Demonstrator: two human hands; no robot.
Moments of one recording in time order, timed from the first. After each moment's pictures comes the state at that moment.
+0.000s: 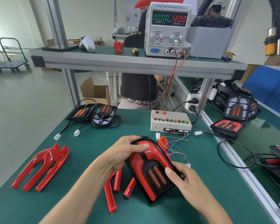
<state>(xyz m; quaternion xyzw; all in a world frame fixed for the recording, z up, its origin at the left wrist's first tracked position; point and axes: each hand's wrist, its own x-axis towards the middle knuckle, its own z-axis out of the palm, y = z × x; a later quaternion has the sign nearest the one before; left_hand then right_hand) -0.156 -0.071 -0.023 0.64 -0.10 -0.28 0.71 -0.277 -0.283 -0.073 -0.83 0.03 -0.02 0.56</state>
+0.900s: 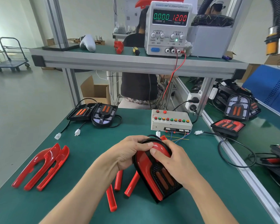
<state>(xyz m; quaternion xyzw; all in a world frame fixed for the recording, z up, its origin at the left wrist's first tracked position) -0.160 -0.083 -0.015 0.59 -0.10 -0.34 0.73 -0.232 -0.255 -0.035 -0.85 0.02 -0.08 0.51</state>
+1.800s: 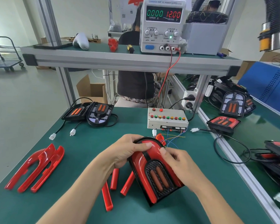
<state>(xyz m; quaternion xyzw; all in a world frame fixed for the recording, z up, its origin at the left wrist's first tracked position) -0.157 -0.085 -0.019 0.66 -0.13 -0.30 0.68 -0.249 -0.283 -0.046 -0.83 0.00 -0.01 0.56</state>
